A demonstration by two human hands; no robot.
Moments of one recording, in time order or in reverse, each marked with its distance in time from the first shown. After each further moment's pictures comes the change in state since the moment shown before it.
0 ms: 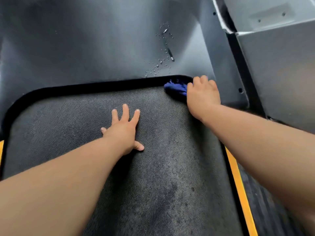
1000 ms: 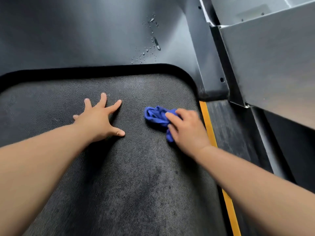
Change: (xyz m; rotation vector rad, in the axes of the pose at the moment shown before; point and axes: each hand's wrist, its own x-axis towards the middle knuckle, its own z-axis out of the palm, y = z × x) left_hand -0.007 -0.027 0.009 -0.046 0.148 -0.010; right_hand -0.128 -0.012 0.037 0.482 0.189 -0.100
